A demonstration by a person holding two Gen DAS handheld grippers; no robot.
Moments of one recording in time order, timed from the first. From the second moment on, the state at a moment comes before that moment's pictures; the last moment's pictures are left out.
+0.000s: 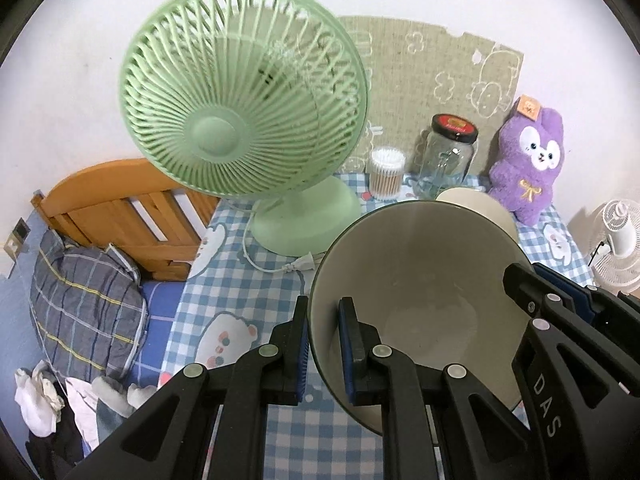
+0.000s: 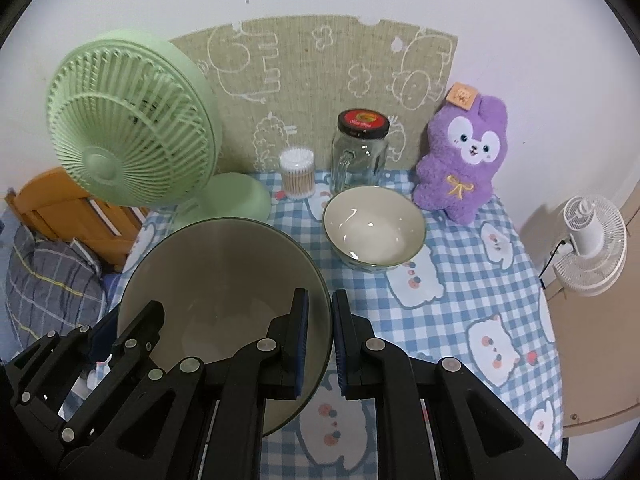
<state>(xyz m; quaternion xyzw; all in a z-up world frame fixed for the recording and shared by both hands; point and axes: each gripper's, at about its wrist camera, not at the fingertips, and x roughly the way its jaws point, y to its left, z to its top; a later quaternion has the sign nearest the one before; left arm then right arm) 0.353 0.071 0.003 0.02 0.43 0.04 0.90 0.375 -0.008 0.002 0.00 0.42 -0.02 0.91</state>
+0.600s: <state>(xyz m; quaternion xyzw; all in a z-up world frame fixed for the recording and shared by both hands) 0.270 0.051 0.049 0.01 0.41 0.06 0.91 0.288 -0.024 0.048 -0.02 0.40 0.01 0.92</state>
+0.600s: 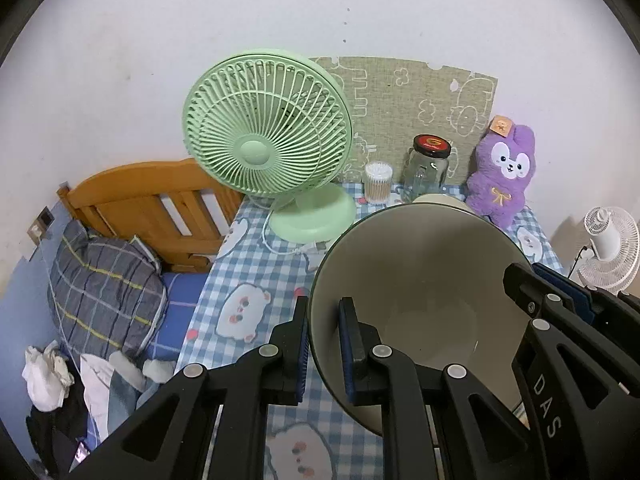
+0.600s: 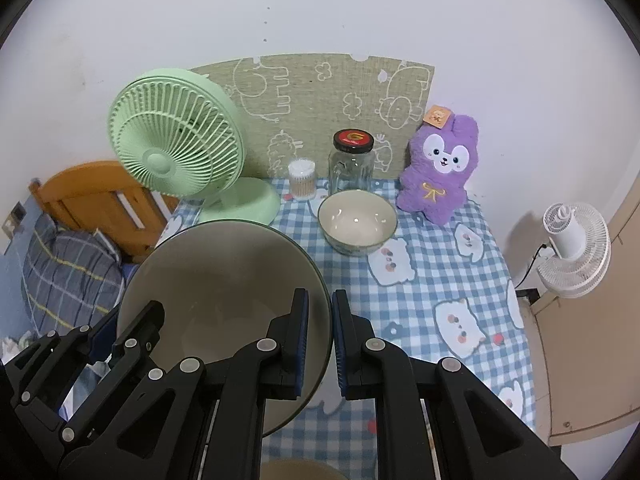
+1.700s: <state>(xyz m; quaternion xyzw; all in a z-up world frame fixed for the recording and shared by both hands) 0.163 0.020 -0.006 0.00 0.44 0.06 0.89 0.176 -0.055 -0.014 -0.03 0.44 0.01 0.90</state>
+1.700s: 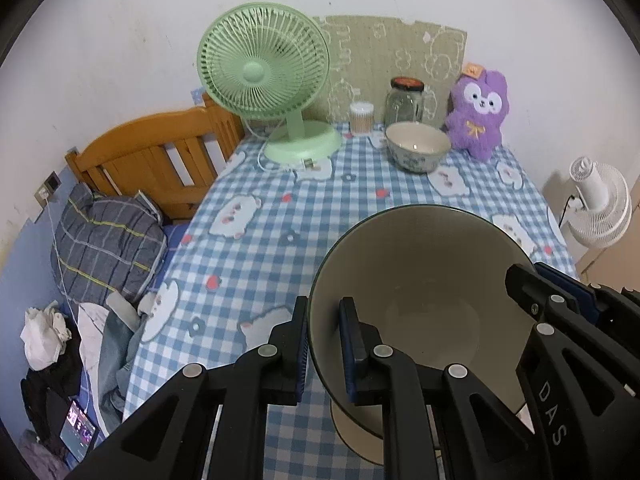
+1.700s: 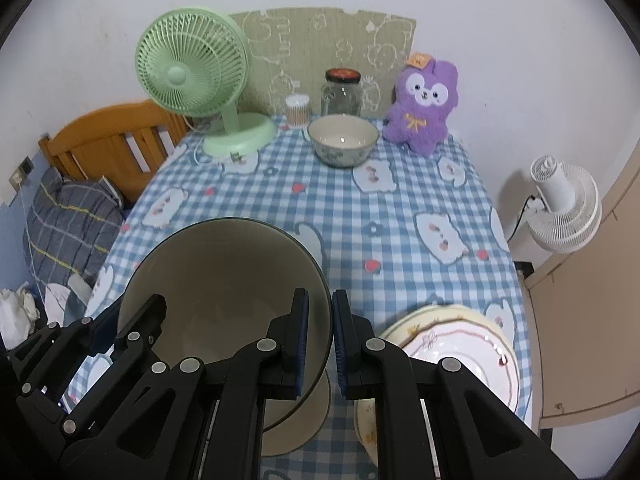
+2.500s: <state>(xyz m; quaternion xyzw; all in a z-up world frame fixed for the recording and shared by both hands) 0.151 0.016 -0.068 -0.01 0.49 0.05 0.87 0.167 -0.061 -0.075 -0.04 0.49 0.00 0.87</state>
